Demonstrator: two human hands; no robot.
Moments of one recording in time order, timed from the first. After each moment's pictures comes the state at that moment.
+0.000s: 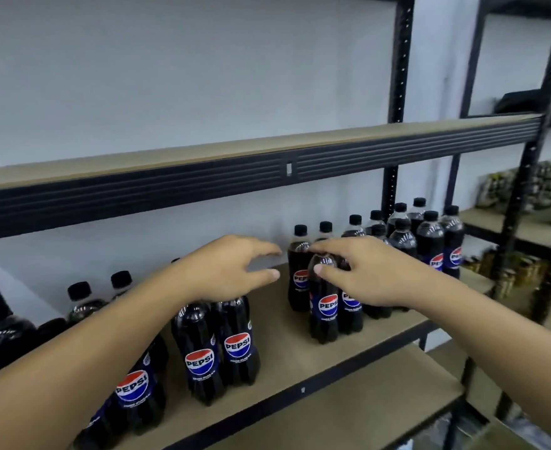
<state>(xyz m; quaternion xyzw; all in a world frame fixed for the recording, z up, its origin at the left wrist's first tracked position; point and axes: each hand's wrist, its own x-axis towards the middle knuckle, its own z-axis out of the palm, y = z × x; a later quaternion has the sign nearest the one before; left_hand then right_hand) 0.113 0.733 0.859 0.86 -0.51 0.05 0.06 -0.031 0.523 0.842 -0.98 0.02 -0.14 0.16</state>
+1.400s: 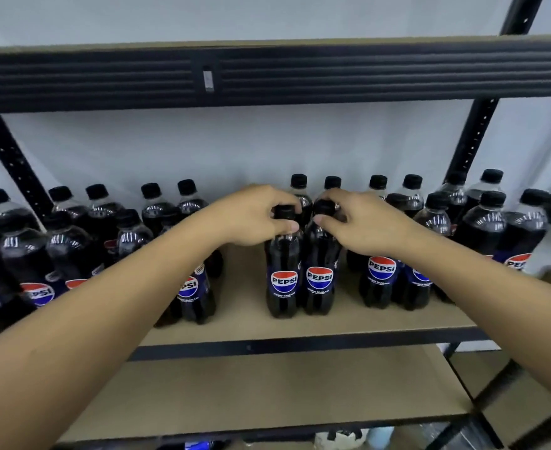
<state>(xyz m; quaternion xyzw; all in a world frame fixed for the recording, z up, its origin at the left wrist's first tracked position) 0.114 0.598 0.817 0.93 -0.31 -0.03 0.18 0.074 0.384 0.792 -0.97 -0.10 -0.11 0.20</state>
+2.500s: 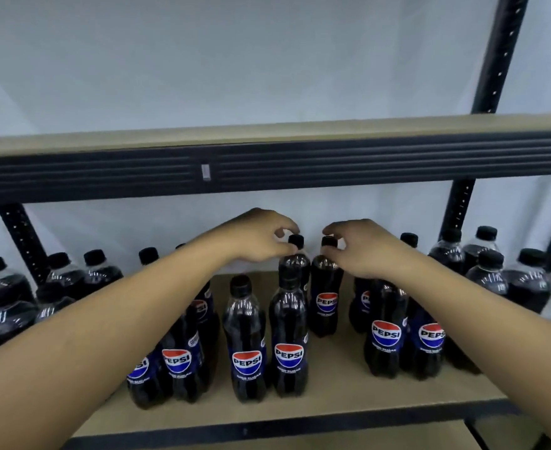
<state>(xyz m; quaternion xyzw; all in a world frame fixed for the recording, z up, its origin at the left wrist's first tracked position) 0.173 0.579 0.860 0.94 -0.32 0.00 0.11 0.114 0.372 0.835 -0.99 -0.04 -0.08 0.12</state>
